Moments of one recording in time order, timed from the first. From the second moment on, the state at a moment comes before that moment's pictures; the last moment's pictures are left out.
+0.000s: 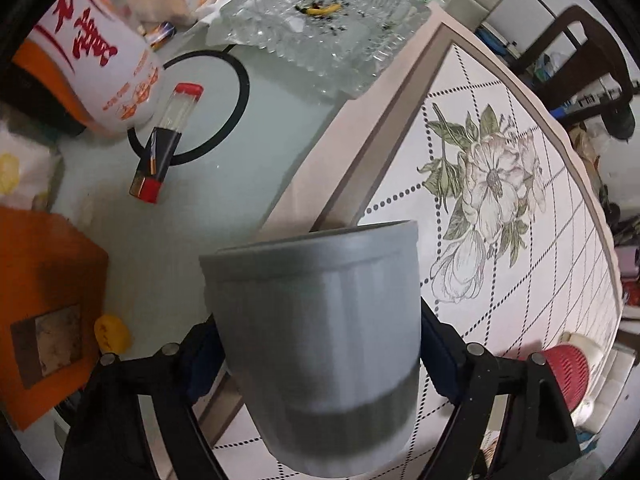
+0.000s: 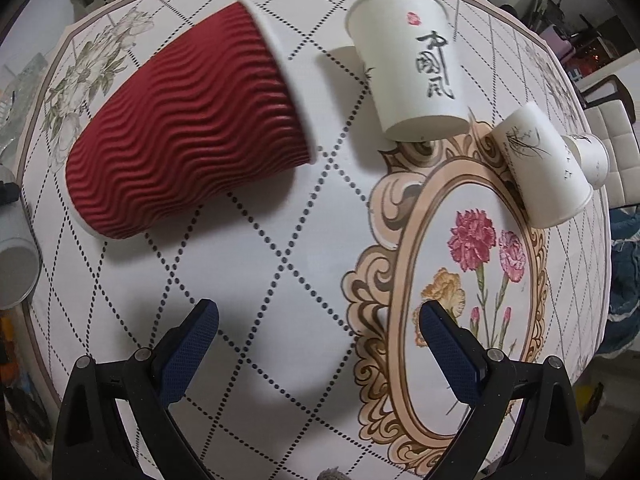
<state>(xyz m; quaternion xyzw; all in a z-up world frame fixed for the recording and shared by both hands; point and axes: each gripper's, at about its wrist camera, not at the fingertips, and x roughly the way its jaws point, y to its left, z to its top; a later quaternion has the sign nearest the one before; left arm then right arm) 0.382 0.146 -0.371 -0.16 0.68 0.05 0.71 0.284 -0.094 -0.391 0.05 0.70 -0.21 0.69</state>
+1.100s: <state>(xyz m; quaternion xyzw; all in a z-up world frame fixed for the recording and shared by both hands) 0.241 0.027 -0.251 -0.03 0.62 -0.03 0.78 0.150 -0.200 -0.297 0.09 0.64 -0.23 0.73</state>
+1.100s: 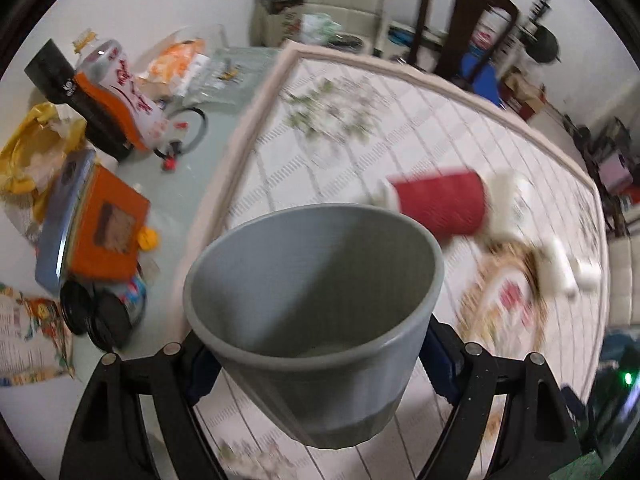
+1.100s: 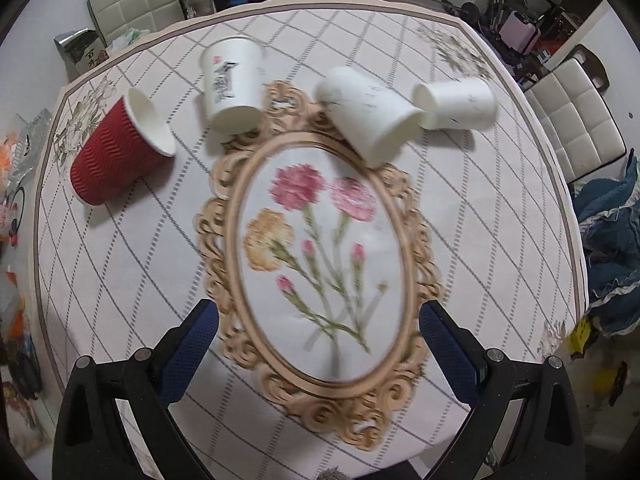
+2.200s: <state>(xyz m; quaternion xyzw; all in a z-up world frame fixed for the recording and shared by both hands) 0.148 -0.191 -0.369 0.07 0.72 -0.13 0.68 0.017 -0.376 -0.342 0.13 0.68 -0.32 0.65</state>
